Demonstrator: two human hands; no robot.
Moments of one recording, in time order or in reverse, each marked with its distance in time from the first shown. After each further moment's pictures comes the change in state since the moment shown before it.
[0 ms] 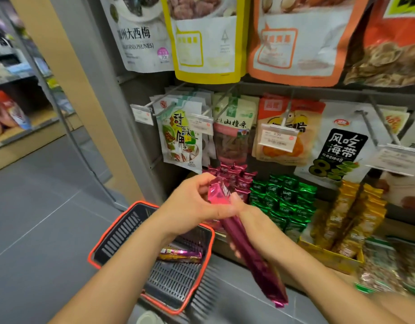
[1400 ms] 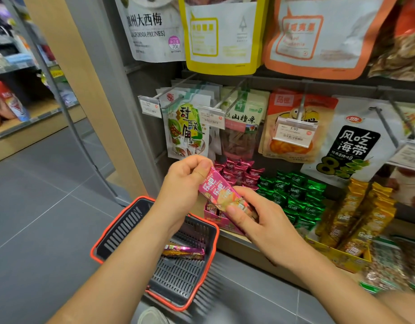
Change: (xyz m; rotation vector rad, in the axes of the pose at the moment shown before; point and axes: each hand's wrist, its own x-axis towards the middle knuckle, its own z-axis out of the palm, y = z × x) left_hand 0.005 -0.003 -0.015 -0.070 0.354 0.046; right_hand 0.007 0.016 0.000 -0.469 0.177 -0.332
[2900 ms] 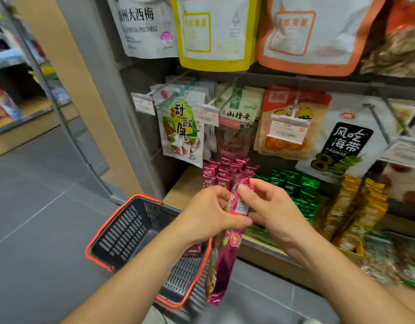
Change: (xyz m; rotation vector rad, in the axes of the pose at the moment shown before) left_hand -0.010 -0.036 0.028 0.334 -0.322 -0.185; right_hand 0.010 -0.013 -0.011 0.697 0.140 0.365
